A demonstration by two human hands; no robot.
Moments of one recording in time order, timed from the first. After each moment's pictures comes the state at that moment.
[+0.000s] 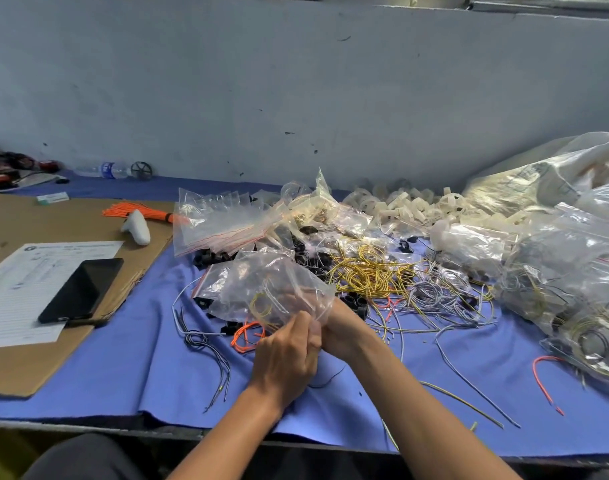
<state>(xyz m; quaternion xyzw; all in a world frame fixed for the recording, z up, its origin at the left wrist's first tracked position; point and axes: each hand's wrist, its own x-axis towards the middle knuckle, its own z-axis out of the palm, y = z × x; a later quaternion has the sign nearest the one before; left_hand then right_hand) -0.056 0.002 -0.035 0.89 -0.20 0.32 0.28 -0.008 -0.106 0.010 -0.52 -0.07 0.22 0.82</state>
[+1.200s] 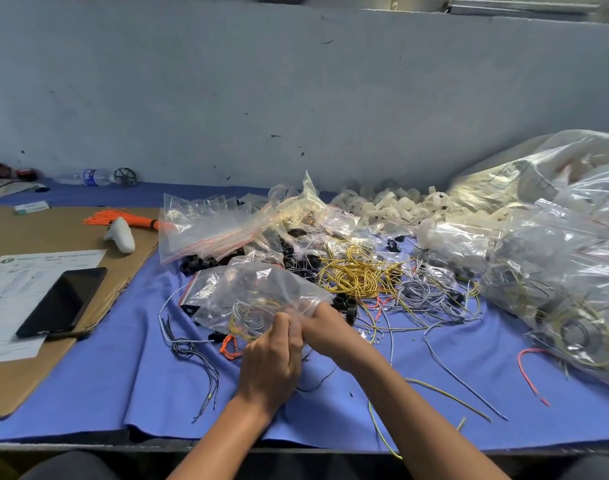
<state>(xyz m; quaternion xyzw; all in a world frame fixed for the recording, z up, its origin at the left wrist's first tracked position) -0.056 0.007 -0.038 0.86 -0.19 0.30 0.37 -0.026 -0.114 0.011 -0.84 -0.05 0.07 0.53</state>
